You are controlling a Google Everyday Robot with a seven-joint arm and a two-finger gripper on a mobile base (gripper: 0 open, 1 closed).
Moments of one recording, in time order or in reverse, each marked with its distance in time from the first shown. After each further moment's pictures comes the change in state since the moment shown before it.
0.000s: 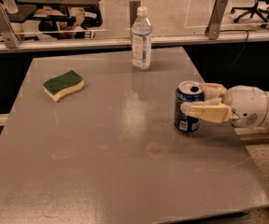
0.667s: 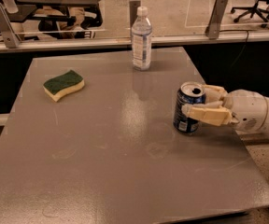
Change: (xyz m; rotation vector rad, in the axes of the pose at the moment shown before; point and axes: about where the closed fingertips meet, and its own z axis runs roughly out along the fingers) arm 0.005 -0.001 -0.004 0.008 -0.069 -0.029
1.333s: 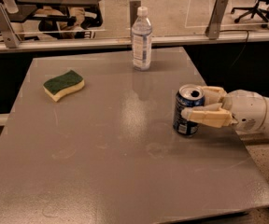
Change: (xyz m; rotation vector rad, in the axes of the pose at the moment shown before) arm 0.002 0.001 0.001 -0.007 0.009 -0.017
